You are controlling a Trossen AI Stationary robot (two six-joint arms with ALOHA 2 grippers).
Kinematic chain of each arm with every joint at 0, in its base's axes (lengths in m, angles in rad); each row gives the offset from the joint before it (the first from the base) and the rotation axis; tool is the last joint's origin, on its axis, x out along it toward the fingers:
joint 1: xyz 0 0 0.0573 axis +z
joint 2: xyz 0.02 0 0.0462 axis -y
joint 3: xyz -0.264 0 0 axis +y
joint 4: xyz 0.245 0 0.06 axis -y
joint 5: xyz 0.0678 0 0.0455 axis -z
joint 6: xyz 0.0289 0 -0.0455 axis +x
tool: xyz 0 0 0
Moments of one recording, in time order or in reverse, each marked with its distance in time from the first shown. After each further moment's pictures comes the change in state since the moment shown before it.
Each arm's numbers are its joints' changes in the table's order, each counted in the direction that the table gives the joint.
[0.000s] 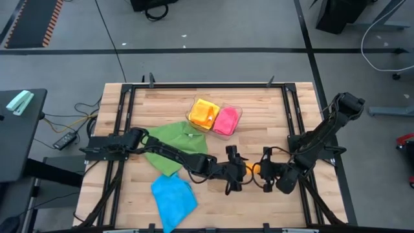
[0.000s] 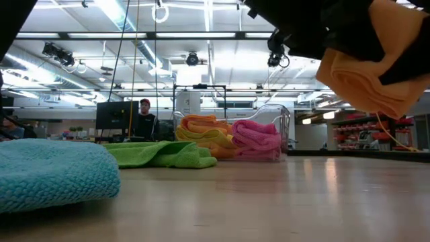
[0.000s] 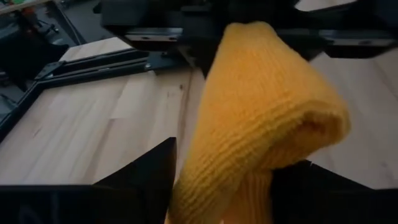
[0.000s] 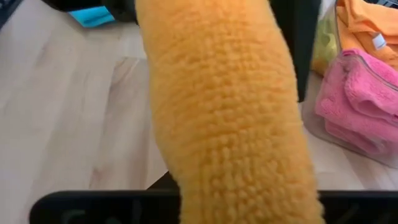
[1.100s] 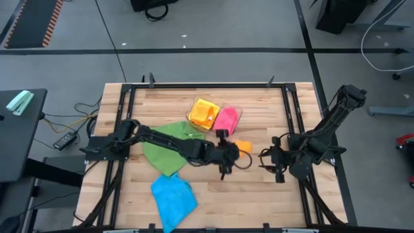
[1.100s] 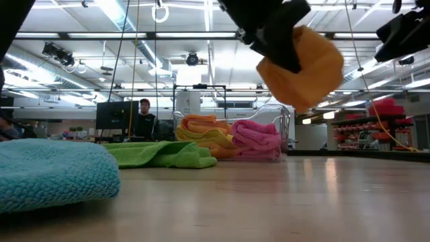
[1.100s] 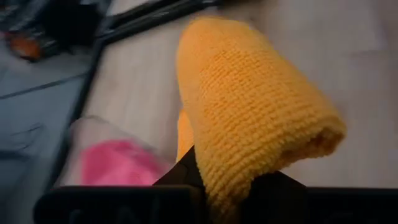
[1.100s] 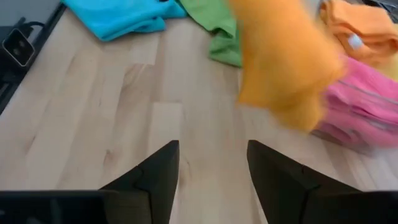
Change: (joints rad) left arm 0.082 0.131 0.001 -0.392 -0.063 0.080; right arm 0.003 0.343 -0.001 -0.283 -0.086 0.009
